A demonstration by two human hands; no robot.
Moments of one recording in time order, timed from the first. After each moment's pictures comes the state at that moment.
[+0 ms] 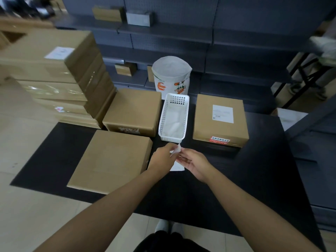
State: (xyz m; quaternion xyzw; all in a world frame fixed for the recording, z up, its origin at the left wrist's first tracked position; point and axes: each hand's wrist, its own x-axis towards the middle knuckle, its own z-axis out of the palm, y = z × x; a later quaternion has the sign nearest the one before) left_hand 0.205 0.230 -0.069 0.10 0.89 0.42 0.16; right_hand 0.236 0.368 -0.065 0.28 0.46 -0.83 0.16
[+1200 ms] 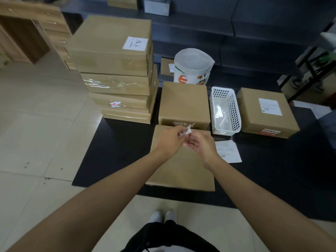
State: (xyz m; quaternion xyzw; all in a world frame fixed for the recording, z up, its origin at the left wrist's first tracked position) left_hand 0.115 -0.025 -0.050 0.22 0.87 0.43 0.11; right_hand 0.167 0.094 -0.034 0.29 0.55 -0.78 0.00
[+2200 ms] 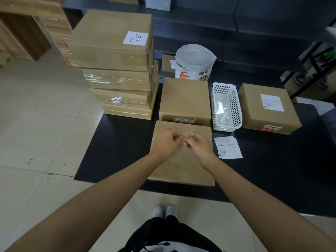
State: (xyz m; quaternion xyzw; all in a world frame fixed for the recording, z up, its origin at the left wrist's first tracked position) left_hand 0.132 -0.038 -0.056 0.18 0.87 0.46 0.11; right_hand 0.178 0.090 -0.063 0.25 0.72 -0.64 0.03
